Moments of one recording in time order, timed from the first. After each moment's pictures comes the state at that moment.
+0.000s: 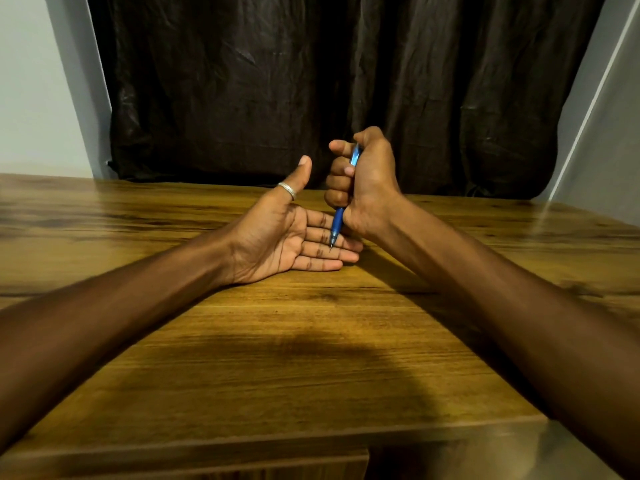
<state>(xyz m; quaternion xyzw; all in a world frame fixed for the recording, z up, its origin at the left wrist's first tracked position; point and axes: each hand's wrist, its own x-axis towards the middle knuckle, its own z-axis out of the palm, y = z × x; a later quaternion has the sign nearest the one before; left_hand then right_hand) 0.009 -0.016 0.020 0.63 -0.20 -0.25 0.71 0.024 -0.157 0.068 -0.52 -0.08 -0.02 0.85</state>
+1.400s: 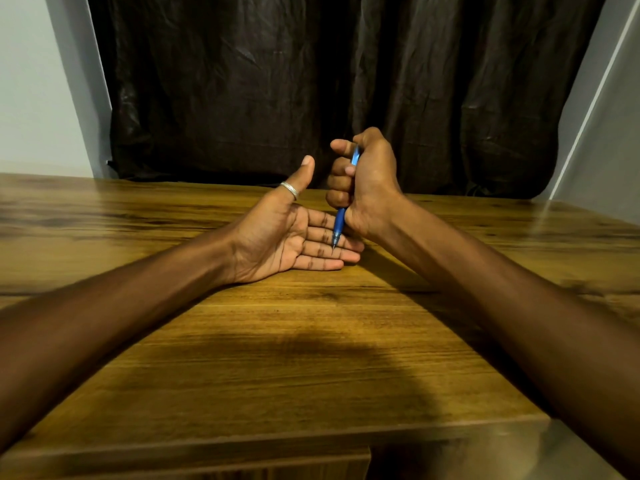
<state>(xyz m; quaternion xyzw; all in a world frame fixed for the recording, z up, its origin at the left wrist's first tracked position) 0.007 -0.016 0.021 0.64 -0.21 -0.25 0.70 0.027 -0.157 0.066 -0.52 -0.08 -0.02 0.85</state>
